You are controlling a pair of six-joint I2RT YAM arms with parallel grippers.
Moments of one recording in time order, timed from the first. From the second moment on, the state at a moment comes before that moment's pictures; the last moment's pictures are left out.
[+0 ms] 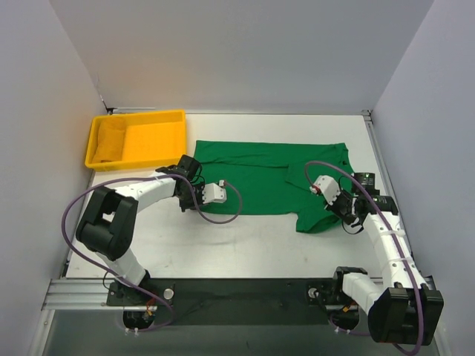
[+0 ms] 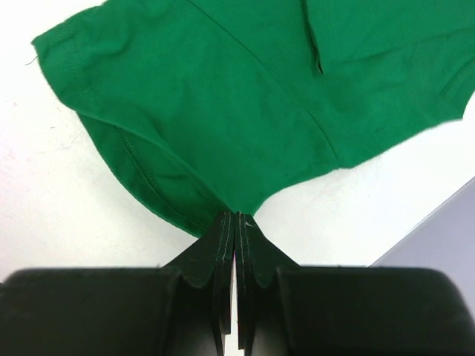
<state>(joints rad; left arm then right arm) -0.45 1.68 0.99 -0.57 0.24 0.98 -0.06 1.00 0.71 -0.81 -0.18 -1.00</state>
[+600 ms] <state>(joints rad) -0.38 1.81 1.31 -0.65 0.23 0.89 -0.11 1.21 0.97 -0.65 -0.11 -0.80</state>
